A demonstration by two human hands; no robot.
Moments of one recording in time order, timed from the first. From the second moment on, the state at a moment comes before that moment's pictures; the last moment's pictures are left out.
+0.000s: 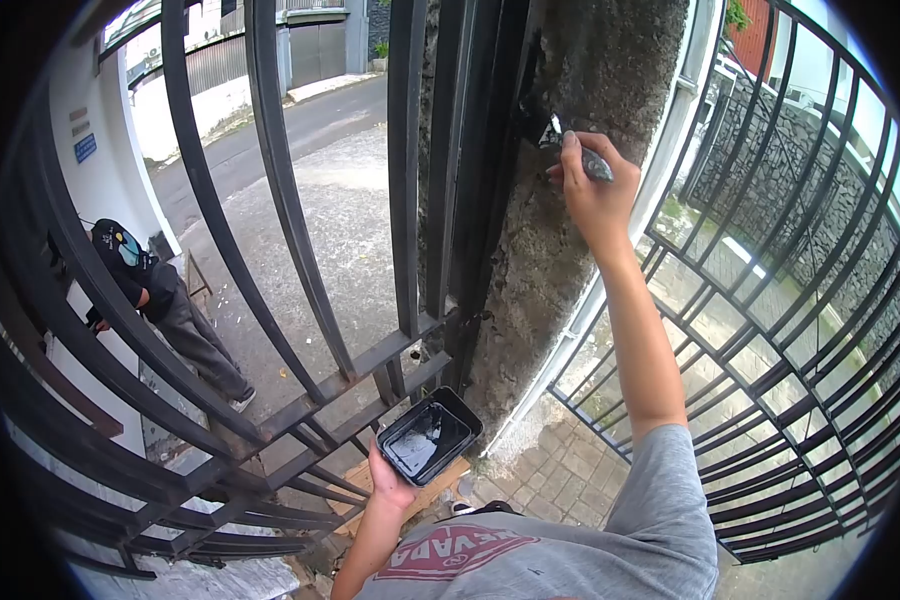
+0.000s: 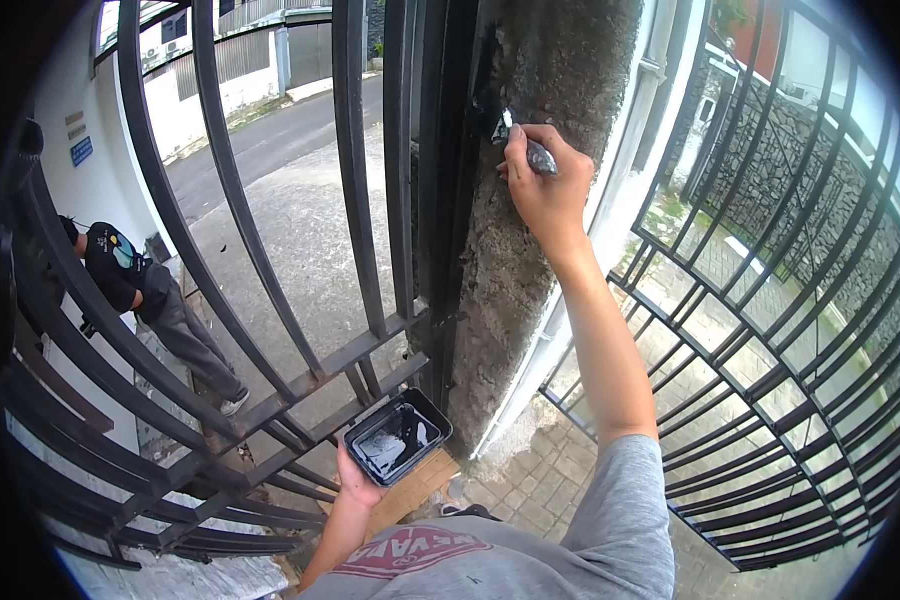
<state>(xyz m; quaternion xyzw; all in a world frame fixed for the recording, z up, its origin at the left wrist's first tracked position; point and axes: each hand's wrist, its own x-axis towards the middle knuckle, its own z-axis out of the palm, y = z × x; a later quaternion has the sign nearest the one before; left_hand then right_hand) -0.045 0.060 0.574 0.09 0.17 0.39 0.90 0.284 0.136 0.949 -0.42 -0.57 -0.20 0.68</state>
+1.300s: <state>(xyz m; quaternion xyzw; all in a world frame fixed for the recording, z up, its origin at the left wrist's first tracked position) -0.050 0.061 0.569 0.08 0.20 0.38 0.90 0.283 0.086 0.991 -0.51 -0.60 -0.06 0.61</state>
